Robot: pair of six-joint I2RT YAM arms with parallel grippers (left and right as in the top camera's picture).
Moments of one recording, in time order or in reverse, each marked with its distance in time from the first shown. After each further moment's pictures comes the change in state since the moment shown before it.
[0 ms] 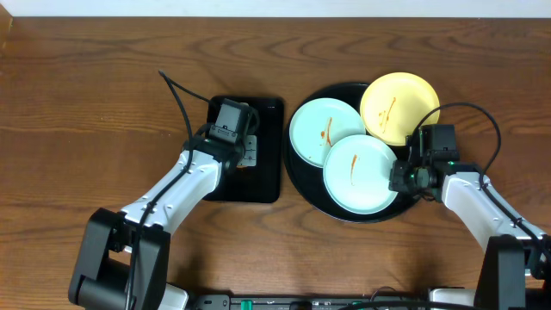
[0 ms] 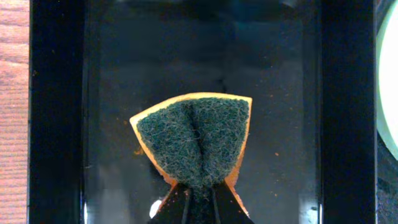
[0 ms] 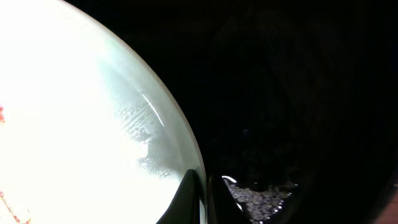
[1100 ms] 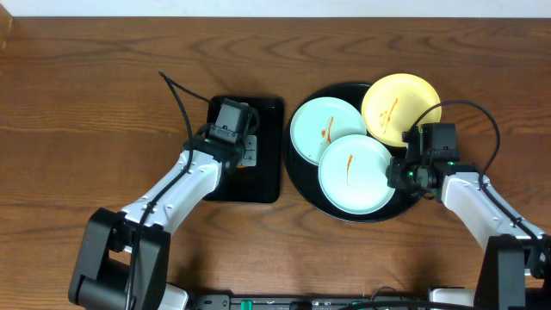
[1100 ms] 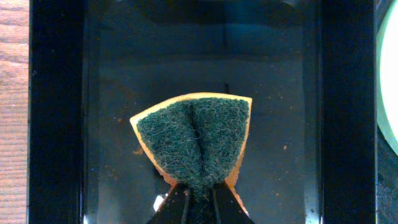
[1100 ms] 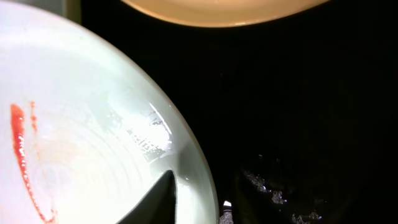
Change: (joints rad) left arm 0.000 0.000 0.000 0.000 0.000 0.000; right arm 0.001 0.002 -0.003 0.055 -0.064 -0.021
